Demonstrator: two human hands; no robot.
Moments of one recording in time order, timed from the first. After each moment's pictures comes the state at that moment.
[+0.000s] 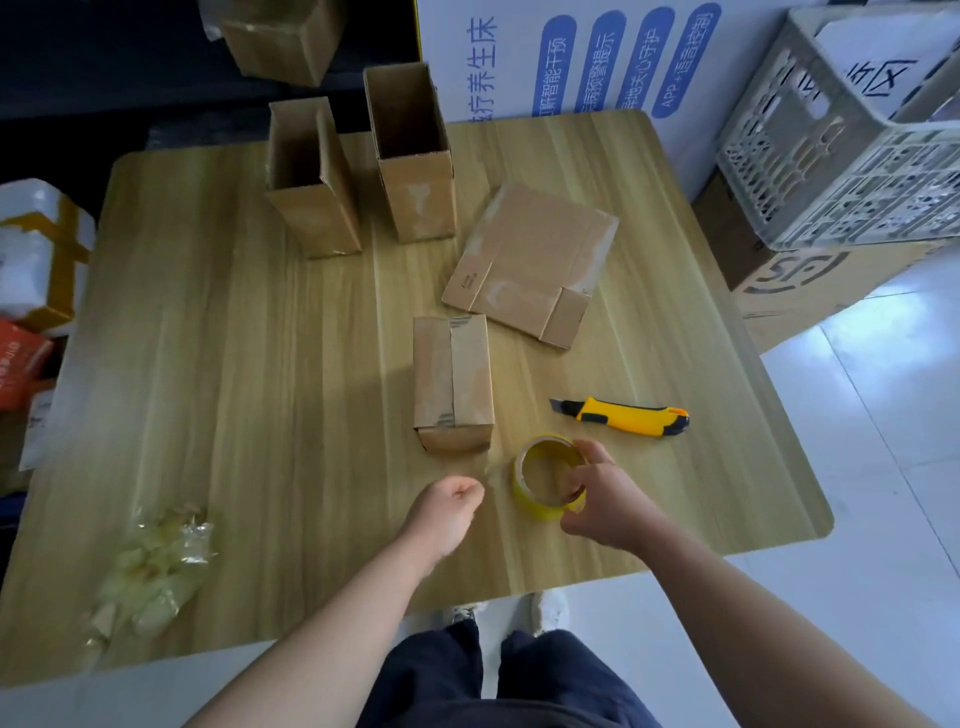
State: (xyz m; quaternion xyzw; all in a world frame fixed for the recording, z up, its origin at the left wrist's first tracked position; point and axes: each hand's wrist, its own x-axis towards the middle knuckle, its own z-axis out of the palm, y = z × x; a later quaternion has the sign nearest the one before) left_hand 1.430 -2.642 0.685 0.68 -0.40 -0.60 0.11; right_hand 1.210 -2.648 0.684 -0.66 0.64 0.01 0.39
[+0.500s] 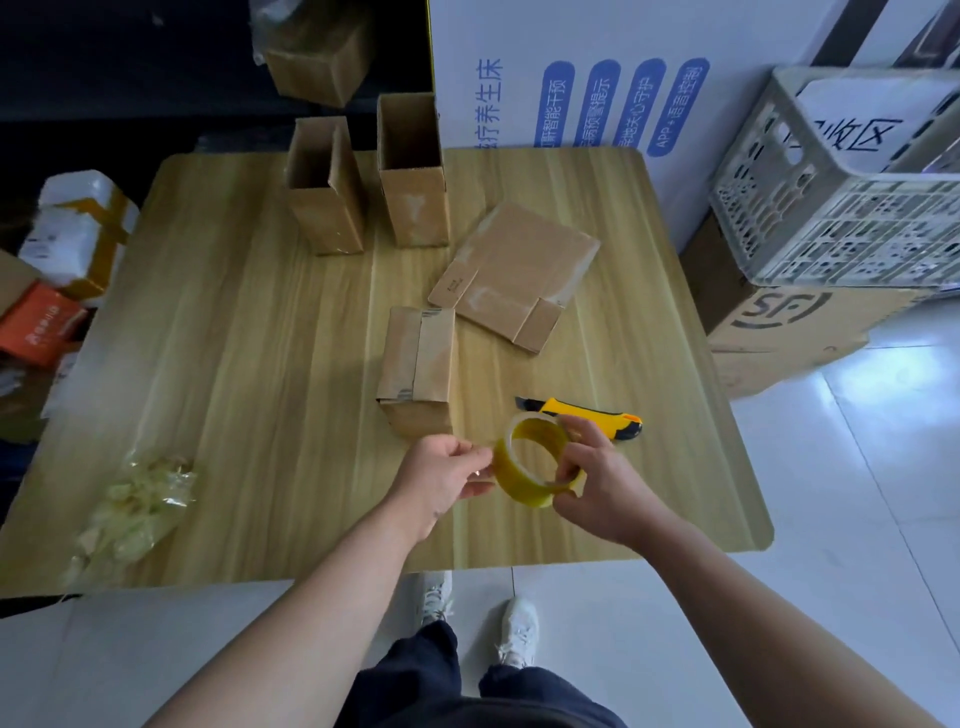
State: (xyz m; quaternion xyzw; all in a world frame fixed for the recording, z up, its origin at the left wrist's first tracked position) left_hand 1.368 -2.633 0.751 0.62 -0.26 -0.67 0.31; right_hand 1.155 -2.631 0.739 -0.74 0.55 -0.13 0.36
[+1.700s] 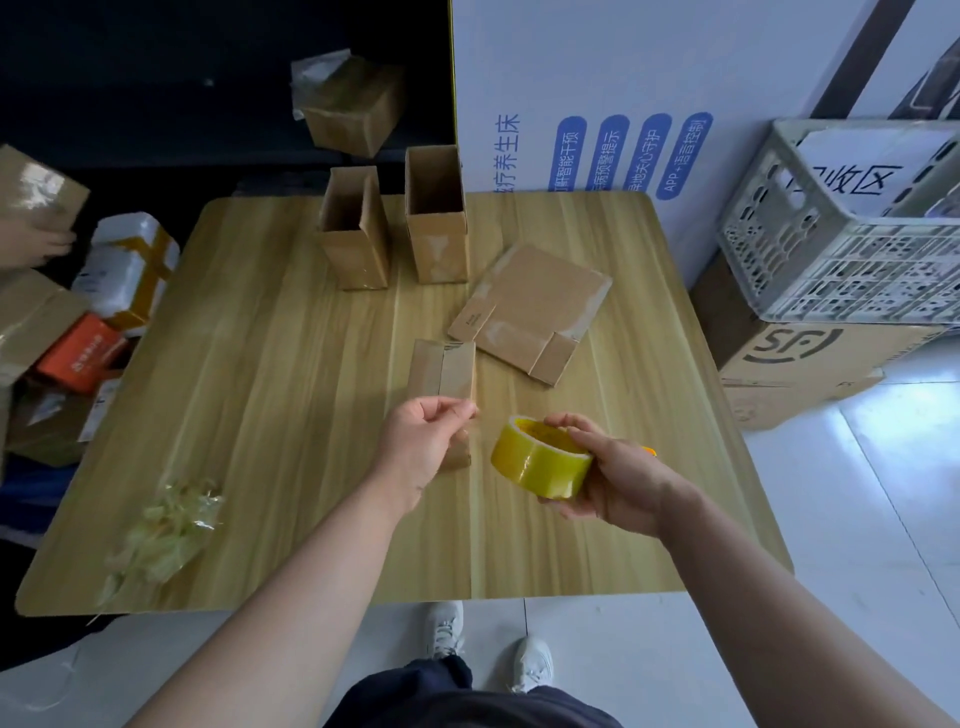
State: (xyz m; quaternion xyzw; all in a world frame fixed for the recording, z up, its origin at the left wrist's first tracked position) left_hand 1.399 -2.664 0.802 0.62 -0.33 -0.55 0.44; right_hand 1.182 -2.666 0.805 -0.23 0.49 -0.23 0.81
